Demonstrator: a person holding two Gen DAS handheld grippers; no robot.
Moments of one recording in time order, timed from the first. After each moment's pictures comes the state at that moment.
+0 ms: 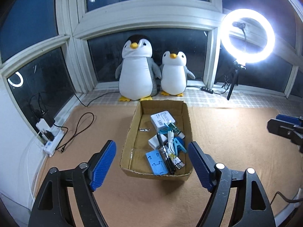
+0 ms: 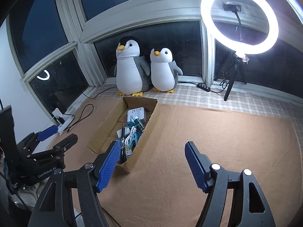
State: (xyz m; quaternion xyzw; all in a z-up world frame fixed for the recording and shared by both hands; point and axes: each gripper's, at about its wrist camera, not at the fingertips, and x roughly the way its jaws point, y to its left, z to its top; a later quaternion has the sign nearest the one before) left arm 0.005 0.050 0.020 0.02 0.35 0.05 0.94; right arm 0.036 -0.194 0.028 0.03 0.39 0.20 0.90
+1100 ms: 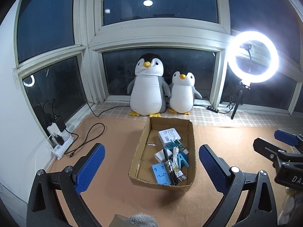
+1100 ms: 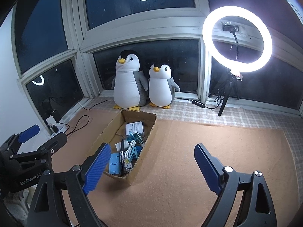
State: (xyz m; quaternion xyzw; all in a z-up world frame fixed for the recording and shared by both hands) left arm -0.018 0.056 0.051 0.00 0.29 0.08 0.95; right arm 0.017 -0.164 0.038 0.01 0.33 0.16 0.93
